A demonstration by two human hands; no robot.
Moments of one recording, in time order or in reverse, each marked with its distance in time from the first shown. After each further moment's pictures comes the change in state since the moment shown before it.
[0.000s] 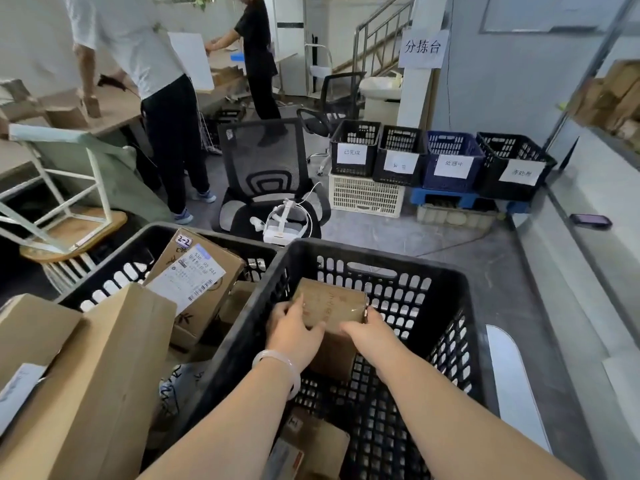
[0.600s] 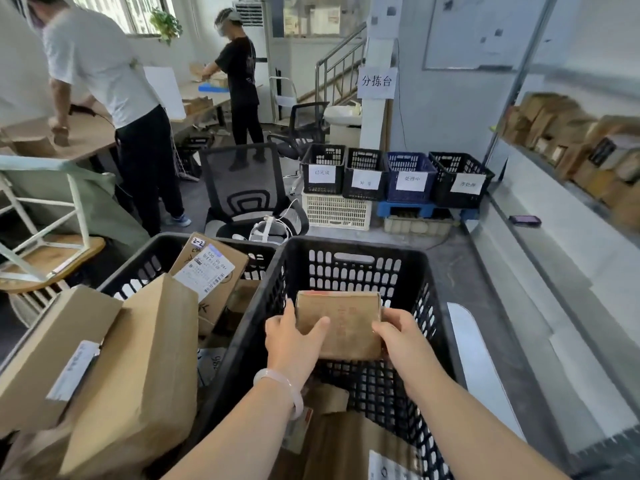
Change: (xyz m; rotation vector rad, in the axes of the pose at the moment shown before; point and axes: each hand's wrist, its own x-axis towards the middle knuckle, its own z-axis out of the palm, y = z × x) left_hand -0.110 -0.010 -0.043 -0.348 -0.036 0.055; right_hand -0.140 0.033 -0.011 0.276 0.241 -0.126
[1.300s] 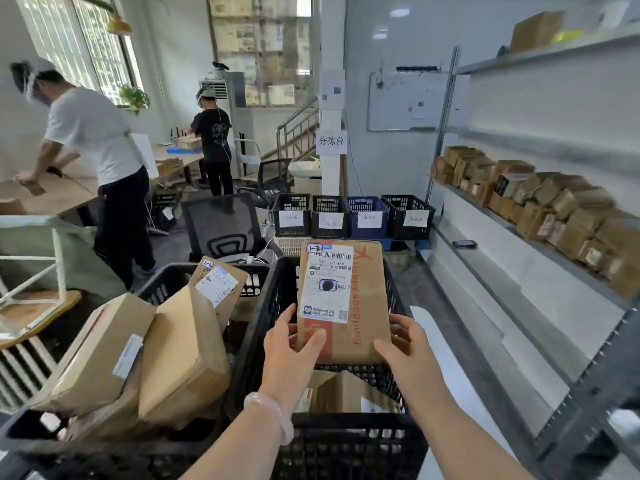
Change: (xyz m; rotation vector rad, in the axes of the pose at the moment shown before) left_hand -0.148 0.000 -0.073 -0.262 -0.141 0.306; right_hand -0.194 0.016 -0.007 0.109 0.171 -0.410
